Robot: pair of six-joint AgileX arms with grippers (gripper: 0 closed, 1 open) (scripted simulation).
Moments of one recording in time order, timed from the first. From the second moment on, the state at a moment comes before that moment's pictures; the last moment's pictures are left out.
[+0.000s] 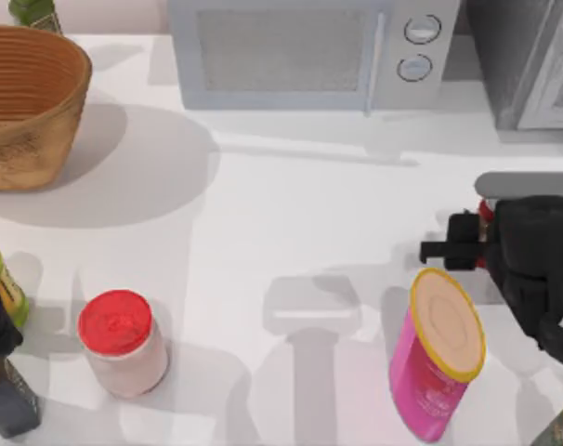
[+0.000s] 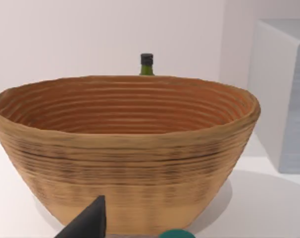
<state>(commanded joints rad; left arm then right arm) 0.00 0.00 0.00 0.00 0.00 0.00 0.43 1.91 0.52 0.84 0.39 0.24</state>
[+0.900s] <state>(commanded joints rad) 0.00 0.00 0.00 0.00 0.00 0.00 0.43 1.85 0.56 0.77 0.35 0.24</state>
